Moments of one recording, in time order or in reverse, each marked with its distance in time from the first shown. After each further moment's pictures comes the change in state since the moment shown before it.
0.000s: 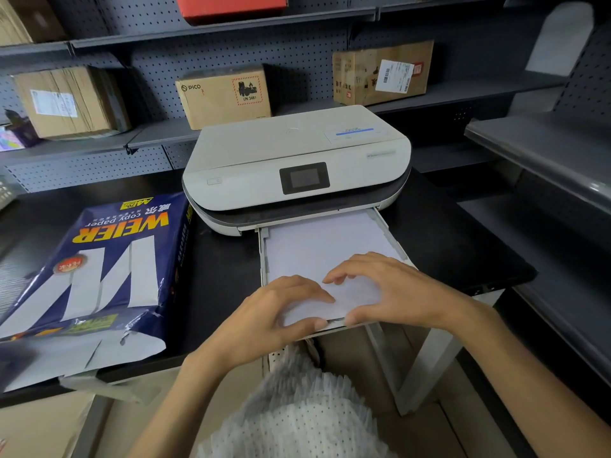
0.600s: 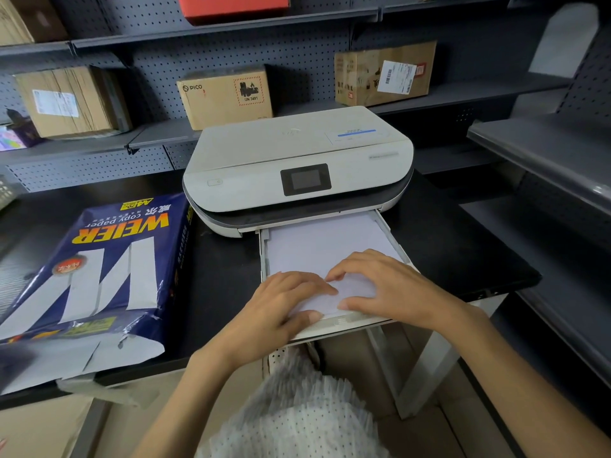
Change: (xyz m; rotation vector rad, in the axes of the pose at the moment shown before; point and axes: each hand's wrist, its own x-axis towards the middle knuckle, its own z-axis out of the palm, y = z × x) left_hand 0.009 -0.012 0.008 0.136 0.006 0.031; right_hand 0.013 0.009 0.007 -0.064 0.080 0.011
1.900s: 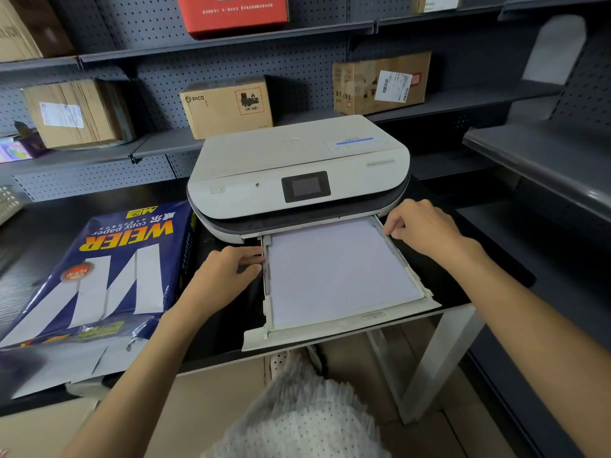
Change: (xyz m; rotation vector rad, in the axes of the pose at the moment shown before) left_hand 0.010 -0.052 -0.055 -0.013 0.180 -0.492; right_hand 0.039 0.049 -0.058 -0.232 0.244 0.499
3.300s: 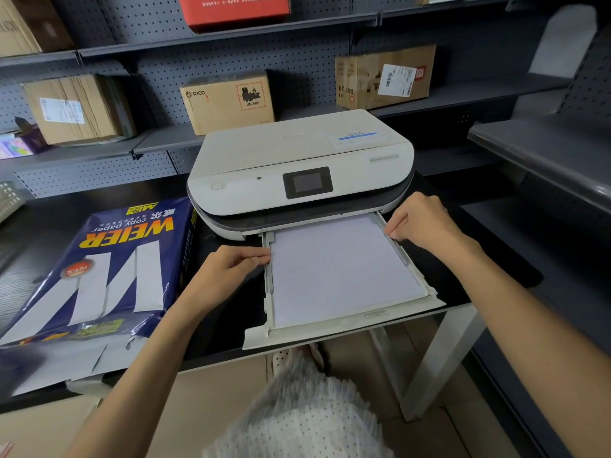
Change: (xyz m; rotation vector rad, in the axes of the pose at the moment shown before) left_hand 0.003 -0.007 0.005 -0.325 -0.030 -0.002; right_hand 0.006 -0.001 0.005 0.262 0.024 0.112
